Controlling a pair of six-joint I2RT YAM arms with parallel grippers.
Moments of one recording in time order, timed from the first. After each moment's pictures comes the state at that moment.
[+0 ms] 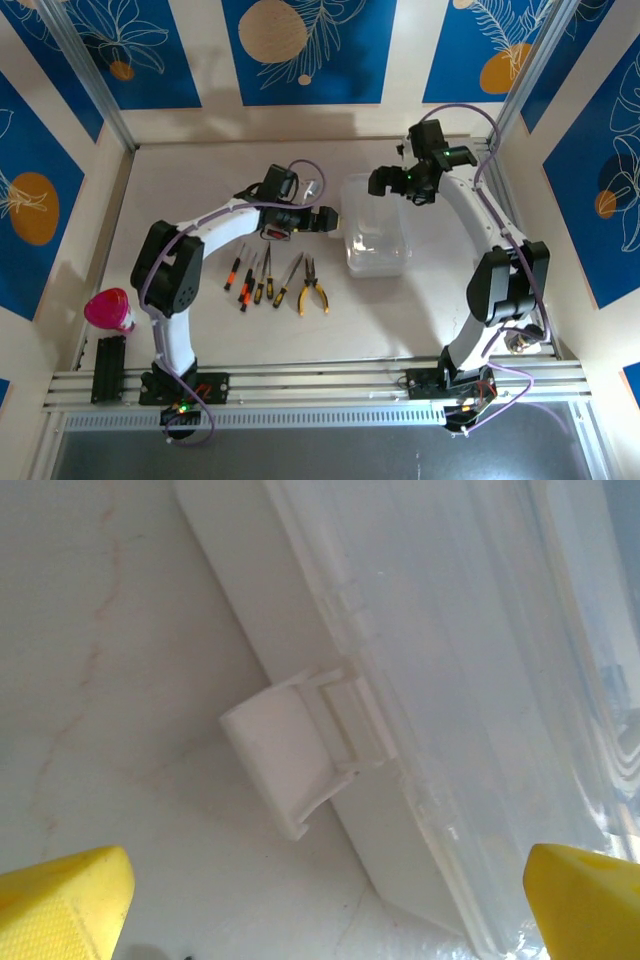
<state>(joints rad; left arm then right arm) -0.52 1.91 1.38 -0.36 0.51 -0.39 0.20 1.71 1.60 -0.97 -0.17 0.26</state>
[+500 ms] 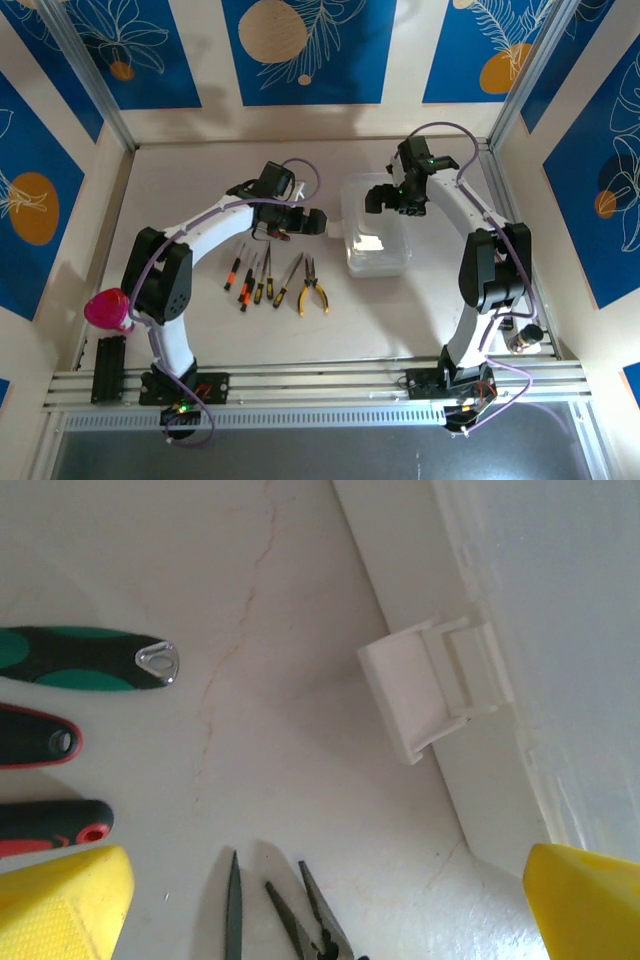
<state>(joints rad) -0.52 1.85 1.41 -0.57 0.31 -0.33 0.21 1.81 1.51 -0.91 -0.19 0.19</state>
